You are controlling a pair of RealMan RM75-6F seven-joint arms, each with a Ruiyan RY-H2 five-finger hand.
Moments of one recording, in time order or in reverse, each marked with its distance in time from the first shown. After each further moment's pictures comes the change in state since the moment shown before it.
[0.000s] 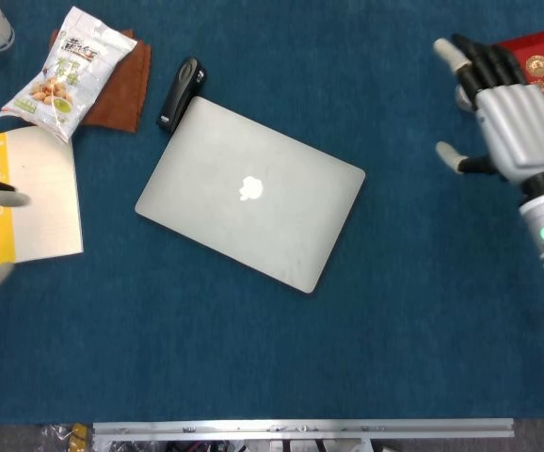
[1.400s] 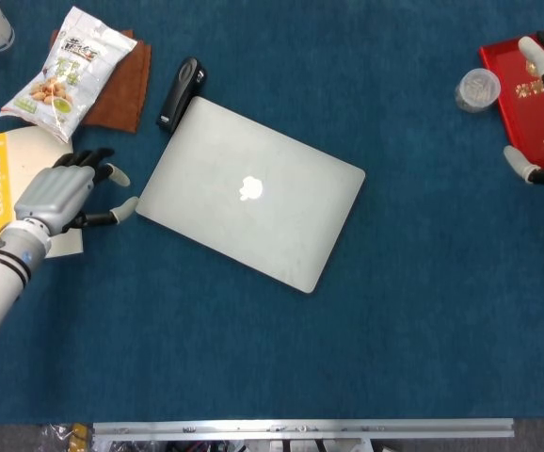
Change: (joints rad) left arm -0.365 -0.383 -0.096 0.053 -0.757 -0.509 0.609; right arm -0.150 0.169 -0.069 -0.046 -0.213 0.108 0.215
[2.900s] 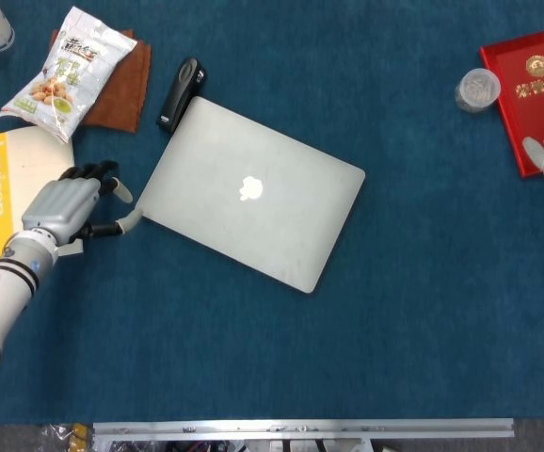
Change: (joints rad) left arm -0.005 -0.031 0.032 -0.007 -0.057 0.007 0.046; right arm -0.033 0.011 0.020 0.017 -0.014 0.026 0.053
